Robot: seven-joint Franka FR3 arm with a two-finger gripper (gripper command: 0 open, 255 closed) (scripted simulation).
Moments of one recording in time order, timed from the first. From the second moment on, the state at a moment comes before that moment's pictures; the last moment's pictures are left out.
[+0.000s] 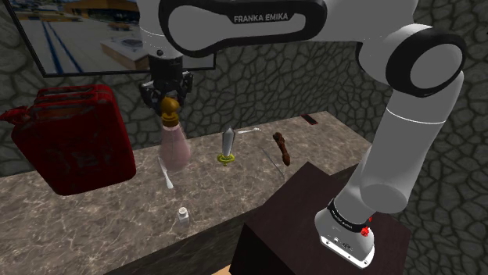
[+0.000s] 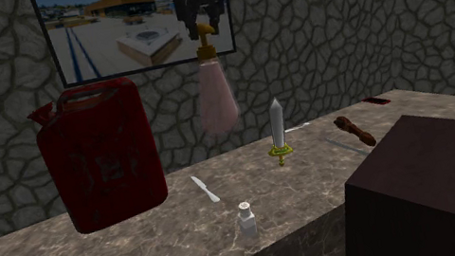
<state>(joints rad) 0.19 0.22 0.48 -1.55 -0.20 1.81 0.62</state>
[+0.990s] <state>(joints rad) 0.18 0.19 0.48 -1.41 -0.19 1.64 0.58</state>
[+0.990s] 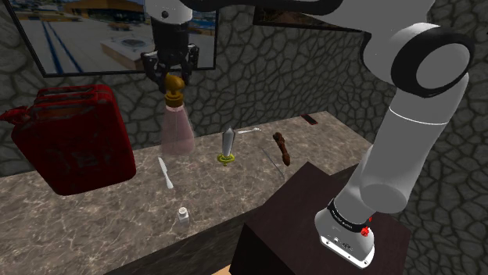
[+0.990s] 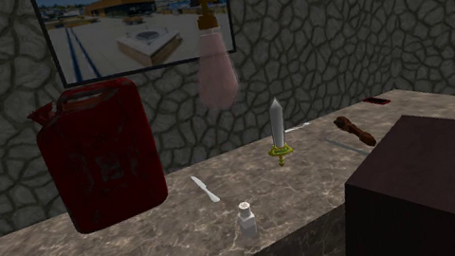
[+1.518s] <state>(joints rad) 0.06 -0.08 0.39 -1.72 -0.06 1.72 0.39</state>
